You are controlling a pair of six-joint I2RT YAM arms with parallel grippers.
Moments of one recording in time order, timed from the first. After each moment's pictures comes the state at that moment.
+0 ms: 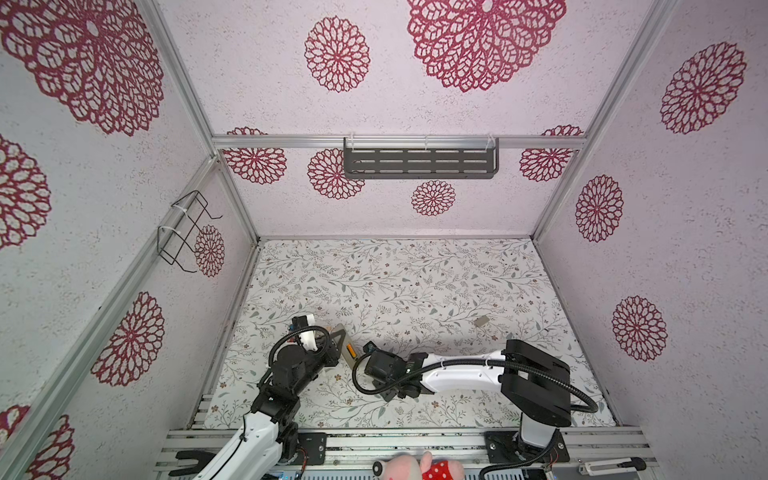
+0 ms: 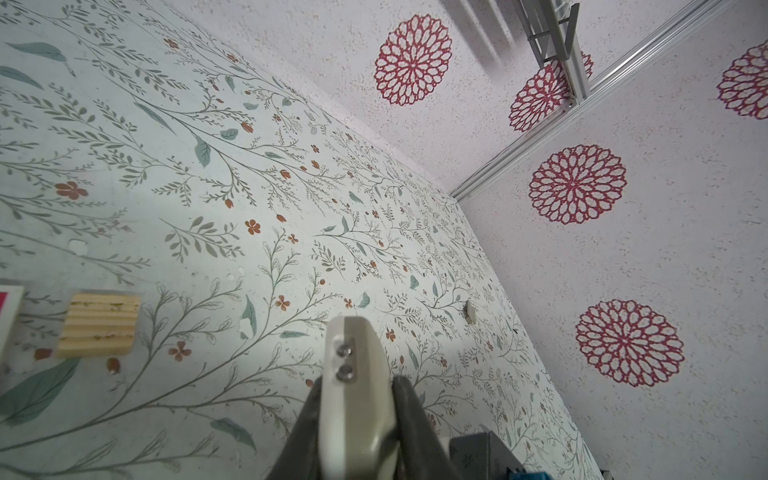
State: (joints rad) left arm -0.36 0.63 0.11 0.27 0.17 -0.69; right arm 1.26 1.79 1.05 -0.41 0.21 0.46
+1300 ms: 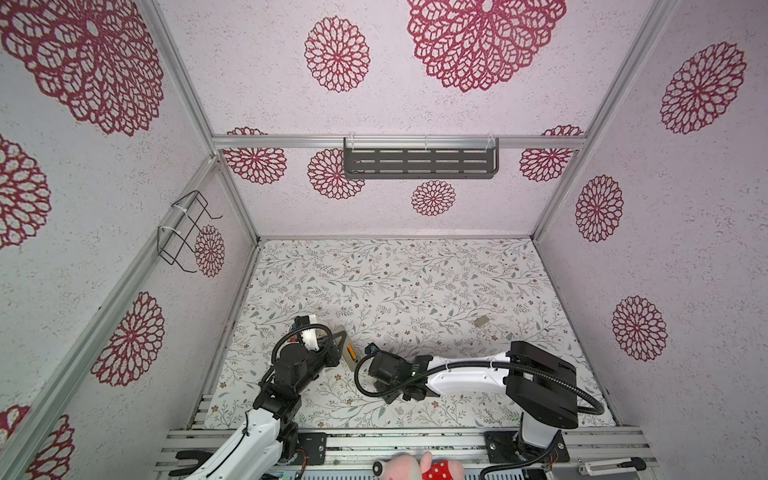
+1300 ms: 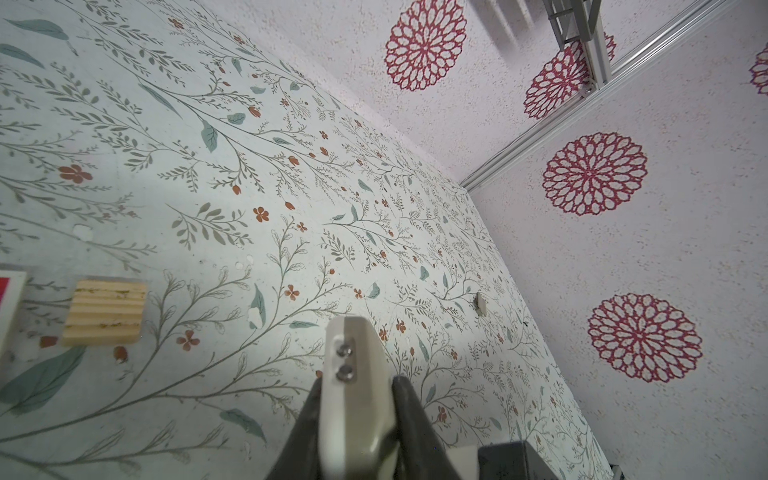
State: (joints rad) left arm -0.36 0.69 0.11 0.29 0.17 -0.69; right arm 1.26 1.78 1.00 -0.33 0.18 0.46
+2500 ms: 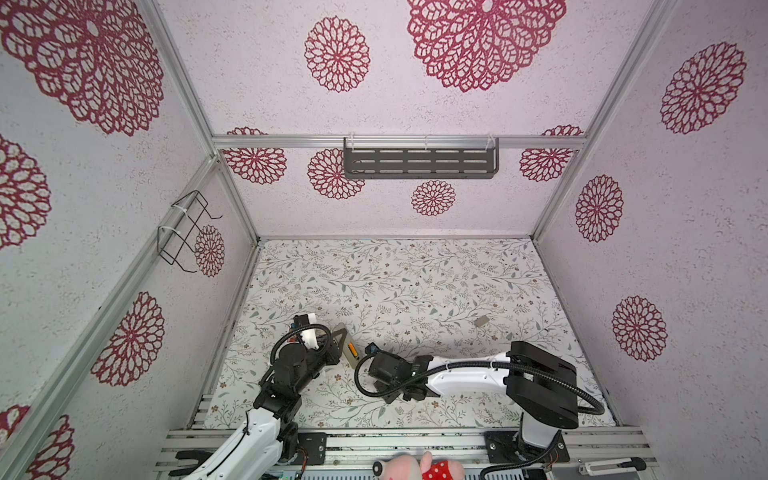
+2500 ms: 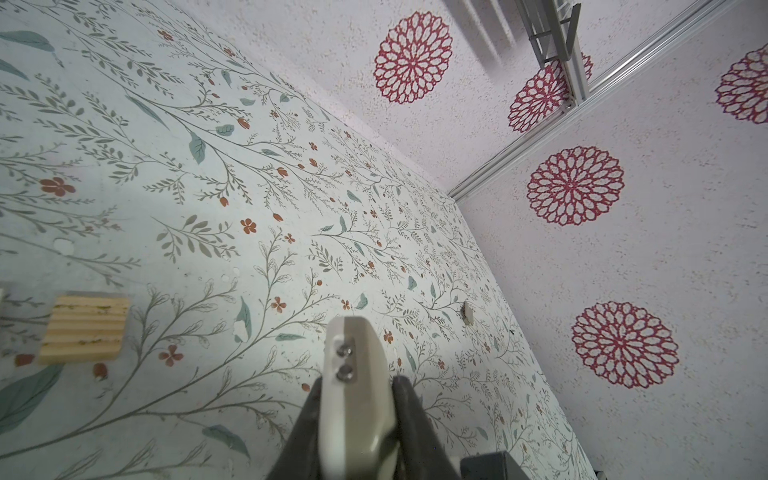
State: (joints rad) left arm -0.36 0.69 0.11 0.34 0.18 -0.71; right arm 1.27 1.77 1.00 -0.33 0.18 0.46
